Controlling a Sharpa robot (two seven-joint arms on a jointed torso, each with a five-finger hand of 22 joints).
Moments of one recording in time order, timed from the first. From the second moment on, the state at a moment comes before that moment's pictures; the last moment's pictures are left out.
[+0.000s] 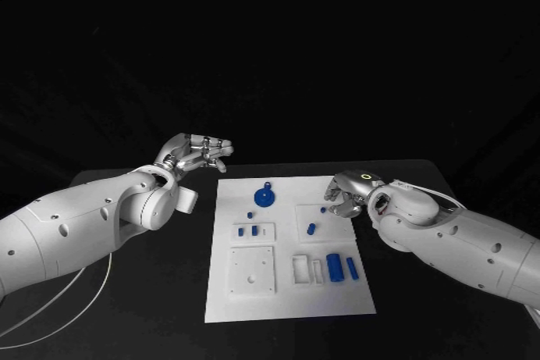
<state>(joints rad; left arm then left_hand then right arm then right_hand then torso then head) 1.22 -0.75 -0.03 1.27 -0.29 -0.30 0.36 1.38 0.01 0.08 -0.01 0.05 1.07 0.12 0.07 0.07 1.23 0.08 0.06 0.06 1.25 0.02 0.52 0.35 0.07 1.22 -0.01 0.07 0.96 0.93 -0.76 0.25 1.35 -1.83 -0.19 -0.19 1.21 -0.21 0.64 -0.20 0.05 1.12 0.11 0.07 0.07 1.20 0.07 0.06 0.06 1.43 -0.03 0.73 0.58 0.14 1.33 -0.05 0.60 0.53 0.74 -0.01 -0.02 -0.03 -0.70</state>
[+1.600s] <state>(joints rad) 1.22 -0.74 -0.03 1.27 -0.29 -0.24 0.37 1.39 0.03 0.04 -0.03 0.06 1.06 0.12 0.07 0.07 1.20 0.09 0.06 0.06 1.25 0.02 0.50 0.38 0.07 1.22 0.00 0.07 0.91 0.93 -0.68 0.19 1.28 -1.92 -0.25 -0.23 1.22 -0.15 0.68 -0.22 0.05 1.20 0.09 0.07 0.08 1.31 0.04 0.06 0.06 1.44 -0.05 0.75 0.62 0.12 1.35 -0.07 0.57 0.73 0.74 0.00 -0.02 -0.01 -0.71</state>
